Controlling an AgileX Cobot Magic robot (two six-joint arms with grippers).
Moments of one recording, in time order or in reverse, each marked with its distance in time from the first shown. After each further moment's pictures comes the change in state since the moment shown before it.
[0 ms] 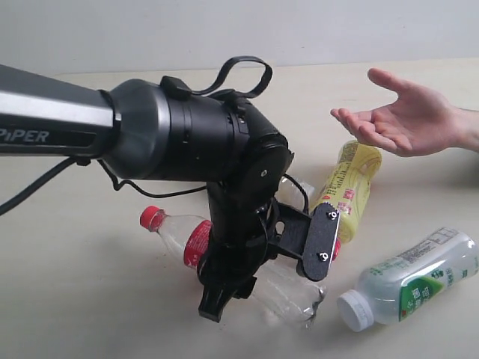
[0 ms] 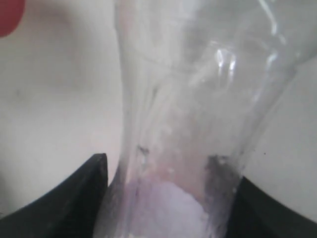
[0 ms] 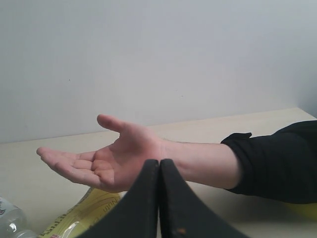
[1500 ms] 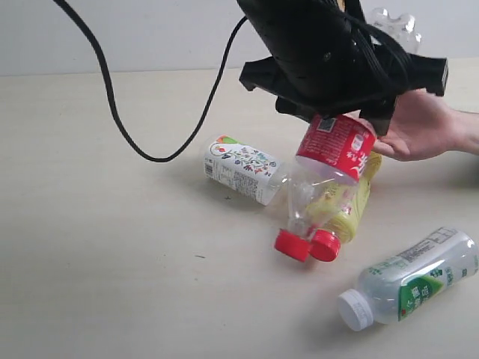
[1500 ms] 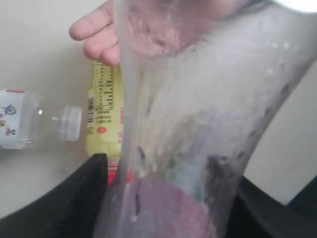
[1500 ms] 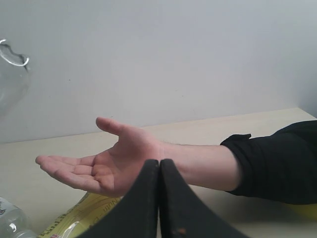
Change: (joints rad) left arm 0.047 -0.087 -0.471 -0.188 0.034 -1.359; right arm 0.000 0.000 0.000 0.000 0.000 0.000
